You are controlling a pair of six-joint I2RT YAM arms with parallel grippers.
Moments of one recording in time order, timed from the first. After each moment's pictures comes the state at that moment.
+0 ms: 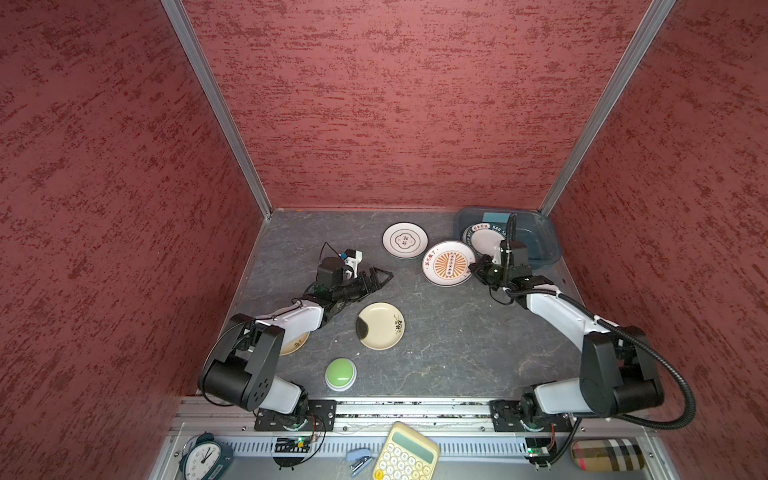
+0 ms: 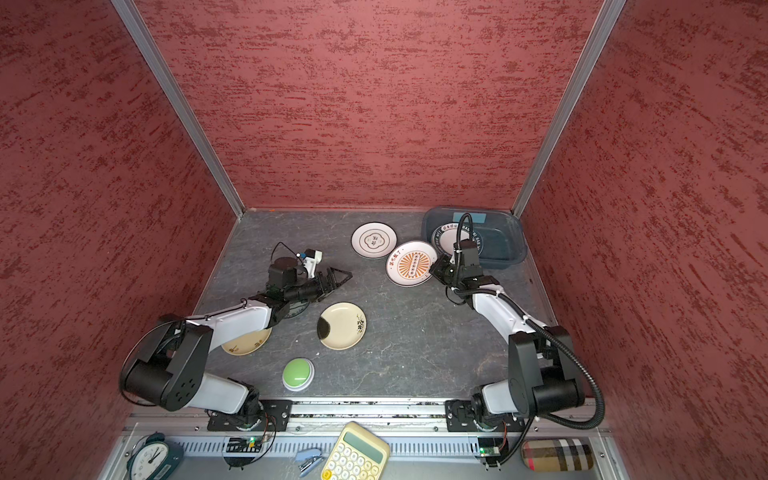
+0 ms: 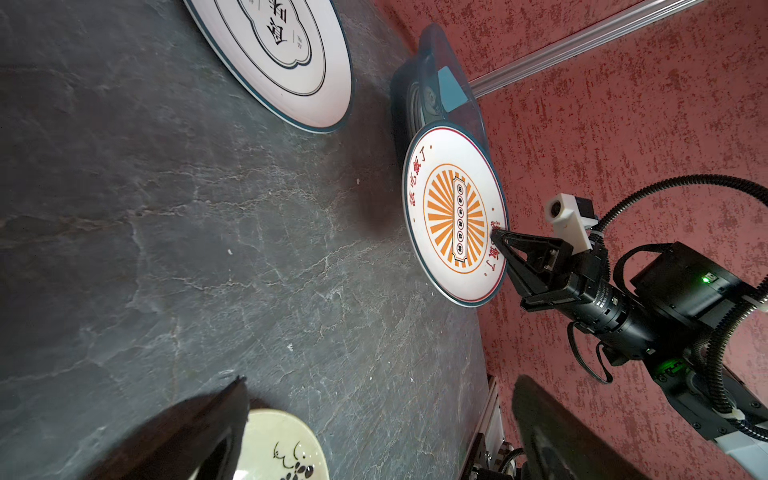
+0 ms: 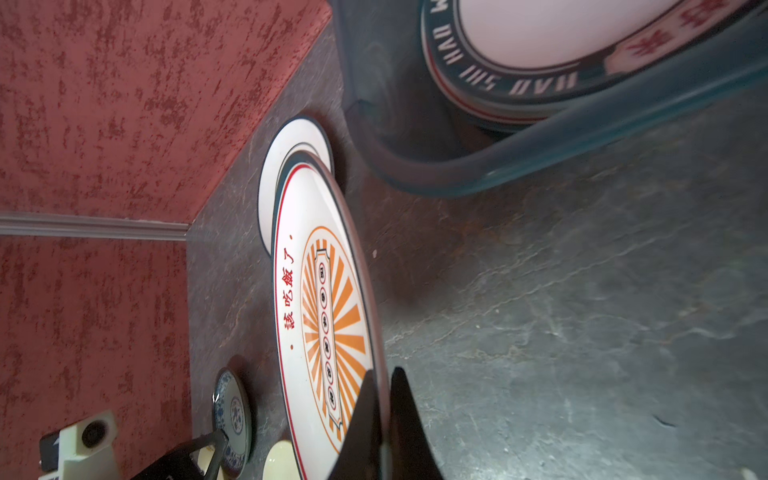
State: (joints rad) left arm -0.32 1.47 0.61 0.38 0.63 -0.86; right arm 0.14 1.42 0.85 -0.12 -0.28 0.85
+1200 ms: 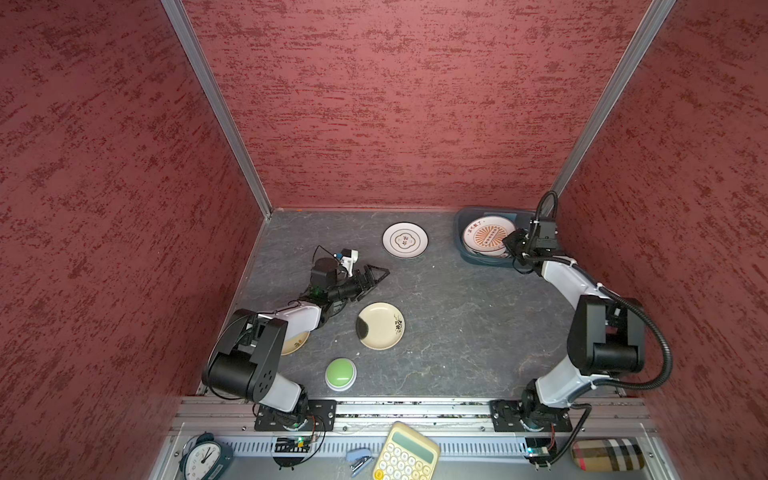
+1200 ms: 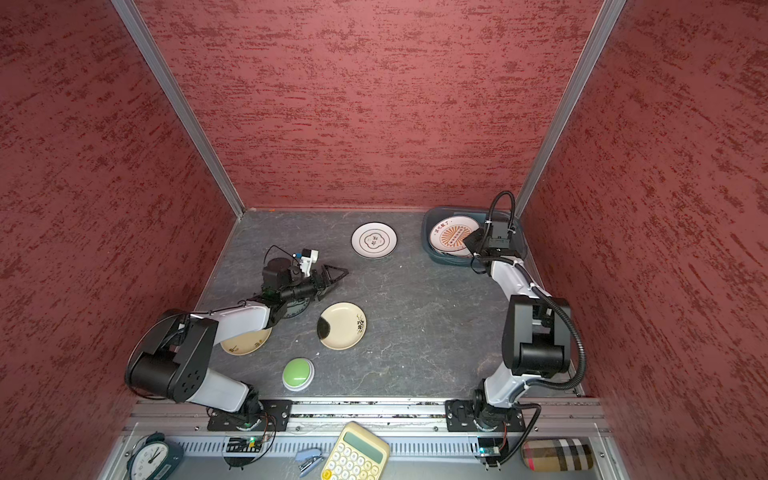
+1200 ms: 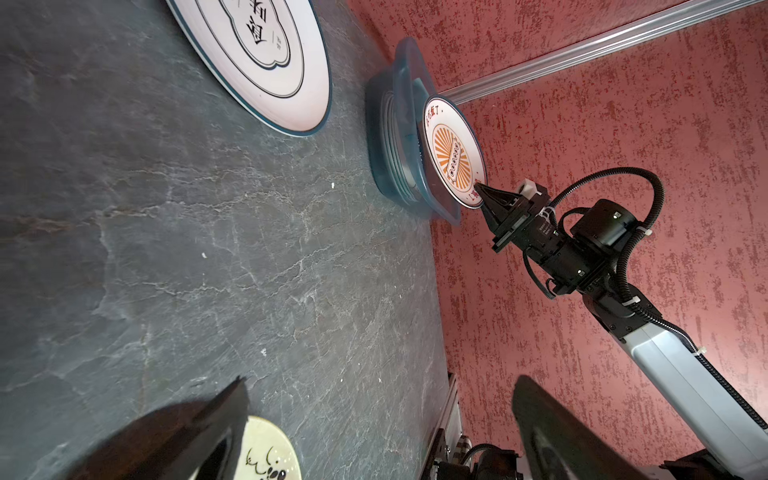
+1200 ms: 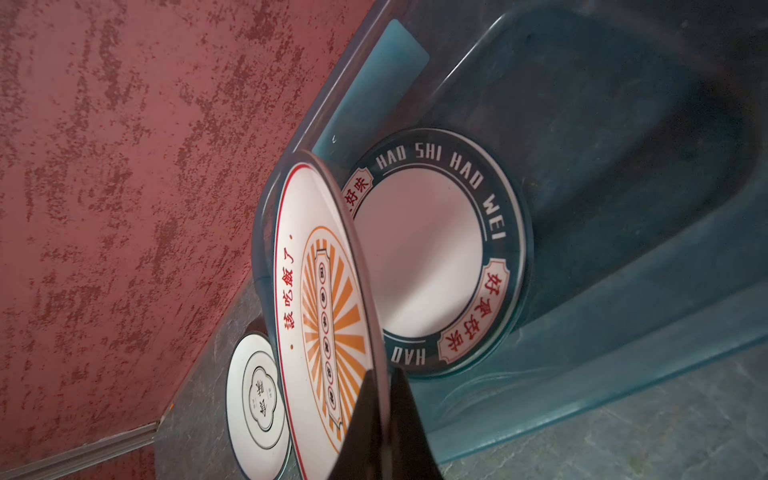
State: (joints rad) left arm -0.26 1.51 0.58 0.54 0.73 -0.98; right arm -0.10 1.65 1.14 -0.16 -0.11 0.89
